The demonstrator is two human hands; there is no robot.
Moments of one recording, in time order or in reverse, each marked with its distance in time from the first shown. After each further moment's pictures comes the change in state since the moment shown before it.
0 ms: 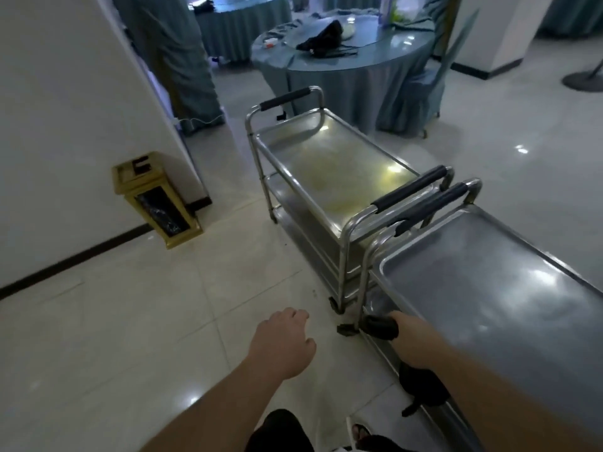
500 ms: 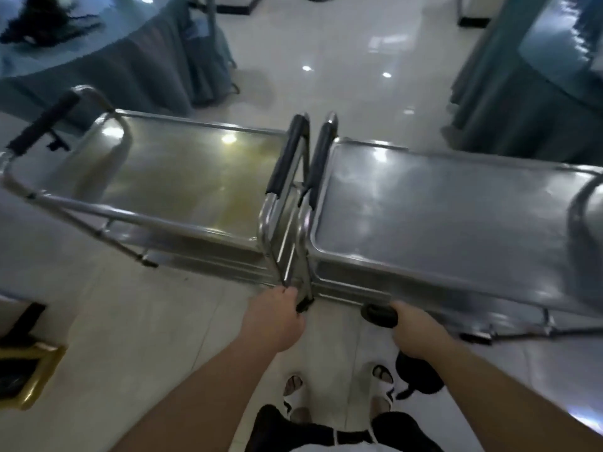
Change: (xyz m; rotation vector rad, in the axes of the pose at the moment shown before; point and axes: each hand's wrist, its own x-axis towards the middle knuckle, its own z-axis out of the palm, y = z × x) left_hand 0.210 -0.005 -0.037 0.298 -0.184 0.621; right_hand 0.013 -0.033 0.075 0.497 0.172 0.725
